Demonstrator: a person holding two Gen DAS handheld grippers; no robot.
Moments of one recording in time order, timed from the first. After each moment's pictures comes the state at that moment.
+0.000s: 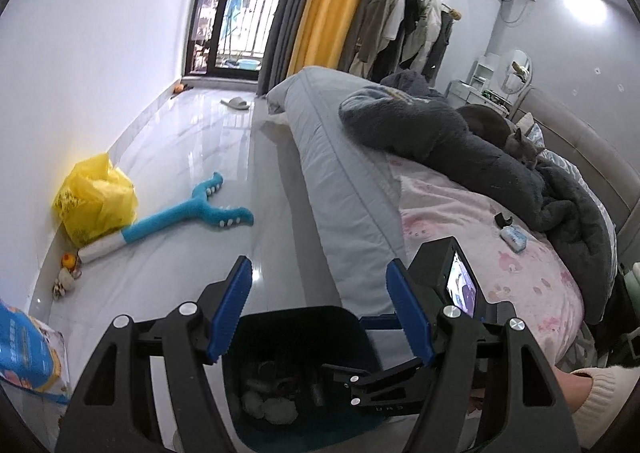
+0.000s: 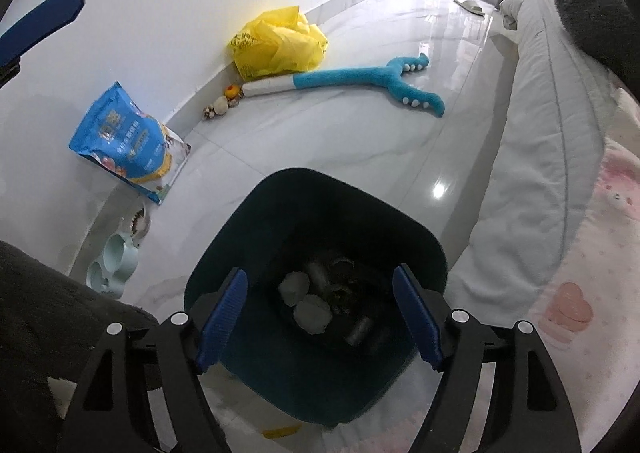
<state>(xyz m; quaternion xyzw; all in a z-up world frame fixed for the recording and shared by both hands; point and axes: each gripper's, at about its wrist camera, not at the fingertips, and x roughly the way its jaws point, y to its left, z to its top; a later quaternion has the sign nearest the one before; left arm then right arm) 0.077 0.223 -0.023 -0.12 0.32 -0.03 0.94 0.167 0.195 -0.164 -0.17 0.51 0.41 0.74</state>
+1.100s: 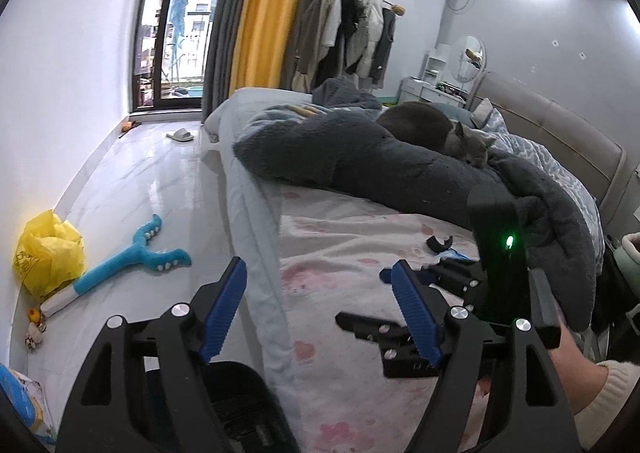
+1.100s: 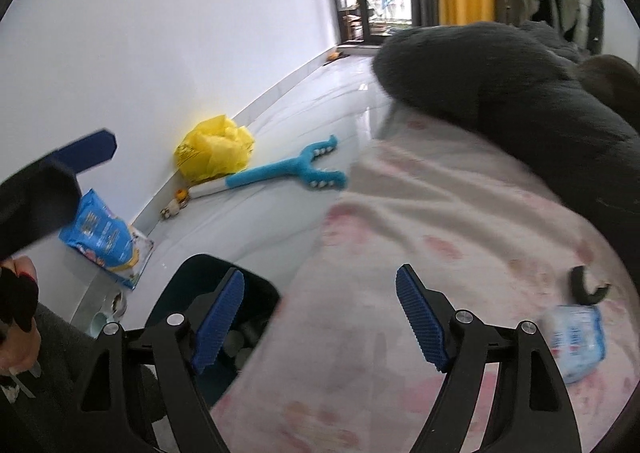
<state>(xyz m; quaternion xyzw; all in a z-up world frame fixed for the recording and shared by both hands) 0.144 0.082 0.008 -0.07 0.29 -0.10 0.95 0.237 0.015 -0.074 -0.07 0.40 0.34 0.85</state>
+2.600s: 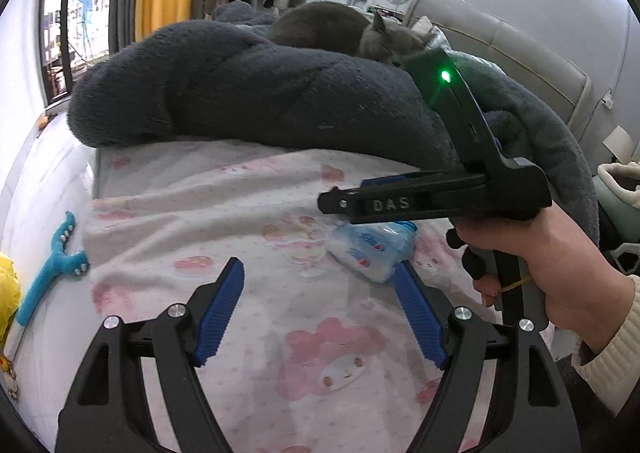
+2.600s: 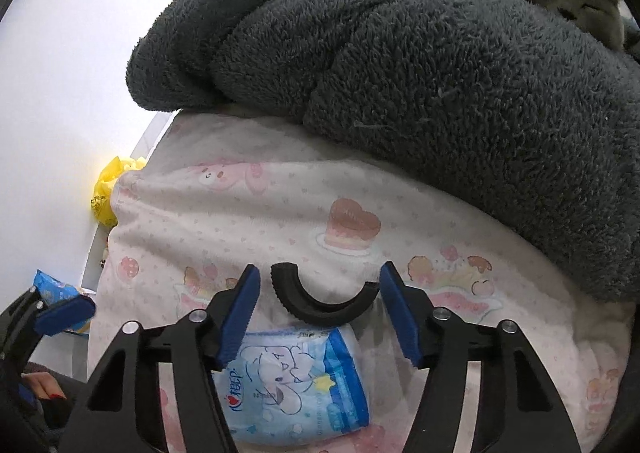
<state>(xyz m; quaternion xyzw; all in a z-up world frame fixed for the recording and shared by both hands) 0.234 -0.071 -0.059 -0.01 0.39 -0.22 0.90 0.360 -0.146 -0.111 0.03 0.48 0.20 0.85</state>
